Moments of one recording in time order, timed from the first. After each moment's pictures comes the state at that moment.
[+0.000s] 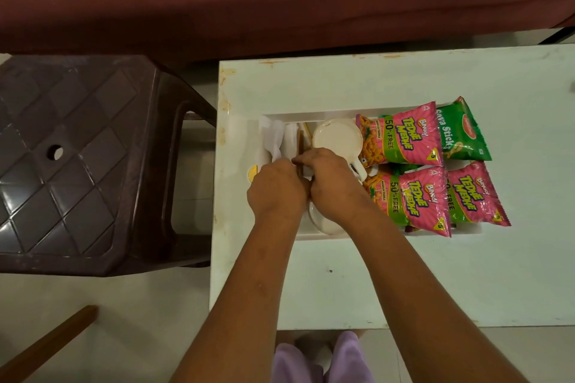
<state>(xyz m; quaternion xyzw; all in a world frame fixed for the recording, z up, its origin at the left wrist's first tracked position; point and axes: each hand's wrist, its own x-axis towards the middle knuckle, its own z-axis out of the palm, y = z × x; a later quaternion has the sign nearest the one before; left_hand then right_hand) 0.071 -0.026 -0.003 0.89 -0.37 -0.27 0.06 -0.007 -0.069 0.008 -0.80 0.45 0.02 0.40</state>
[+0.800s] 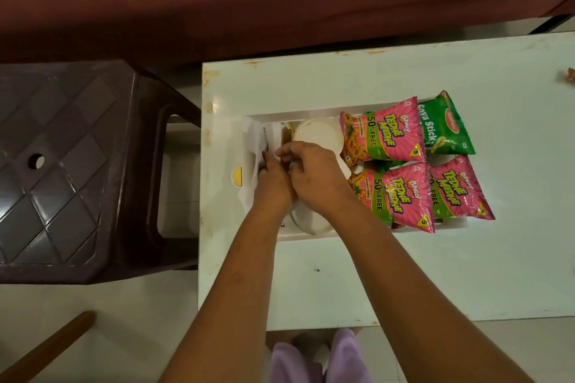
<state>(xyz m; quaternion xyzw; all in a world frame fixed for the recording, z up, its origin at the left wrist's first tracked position) 0.060 -0.040 -0.035 0.82 -0.21 -0.47 0.27 -0.009 -0.078 0.007 -0.72 0.49 -0.08 0.48</state>
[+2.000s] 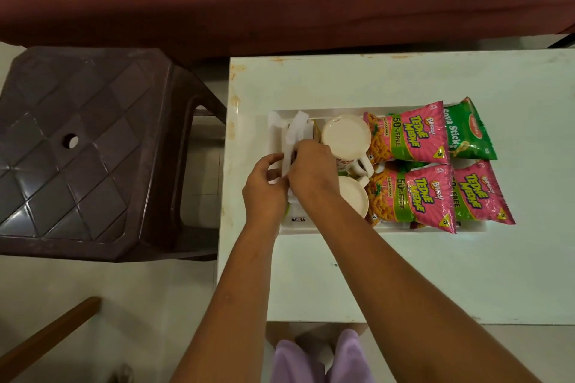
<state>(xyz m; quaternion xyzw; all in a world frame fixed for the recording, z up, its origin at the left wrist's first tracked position) 0.084 0.009 -0.014 0.80 -0.12 -0.40 0.43 0.043 -0.056 0.001 -0.73 0.58 0.01 0.36</state>
